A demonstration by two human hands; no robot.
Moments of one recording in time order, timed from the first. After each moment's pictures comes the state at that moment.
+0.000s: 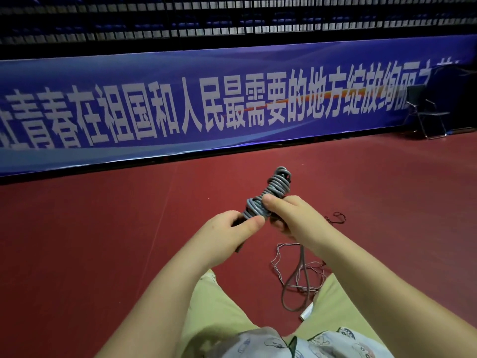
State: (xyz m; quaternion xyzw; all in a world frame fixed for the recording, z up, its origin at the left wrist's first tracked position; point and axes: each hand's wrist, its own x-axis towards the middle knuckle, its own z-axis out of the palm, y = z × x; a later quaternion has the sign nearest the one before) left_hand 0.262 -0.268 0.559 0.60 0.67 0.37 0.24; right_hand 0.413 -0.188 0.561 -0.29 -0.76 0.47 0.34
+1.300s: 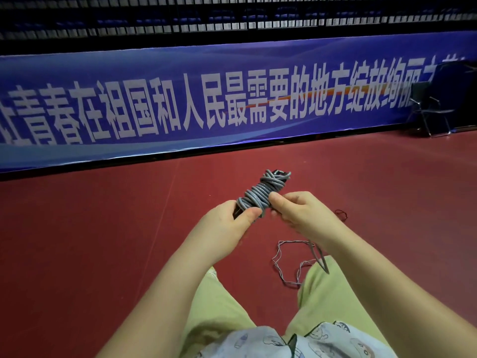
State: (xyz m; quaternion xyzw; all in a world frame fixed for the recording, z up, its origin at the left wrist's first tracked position) left_hand 0.262 -0.264 0.560 0.61 0.70 0.35 0.13; right_hand 0.422 -0.172 0.550 -0.34 -0.77 0.41 0.35
